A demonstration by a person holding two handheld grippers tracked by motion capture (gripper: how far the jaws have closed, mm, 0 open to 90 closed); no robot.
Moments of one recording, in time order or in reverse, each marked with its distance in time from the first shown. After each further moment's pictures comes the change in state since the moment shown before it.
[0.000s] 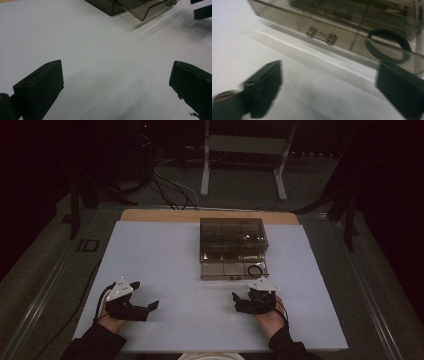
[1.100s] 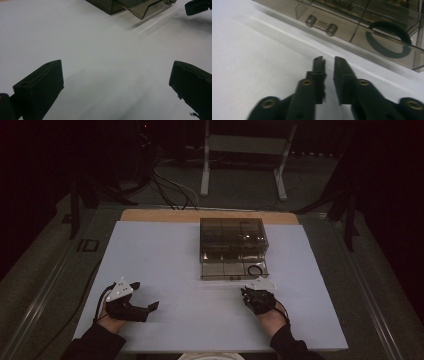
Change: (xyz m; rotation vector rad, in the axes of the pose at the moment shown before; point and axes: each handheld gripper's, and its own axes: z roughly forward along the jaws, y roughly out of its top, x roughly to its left) left arm -0.001 -0.001 0.000 0.009 -0.006 0.005; right arm 0.000 0.003 -0.001 0.073 -0.011 -0.039
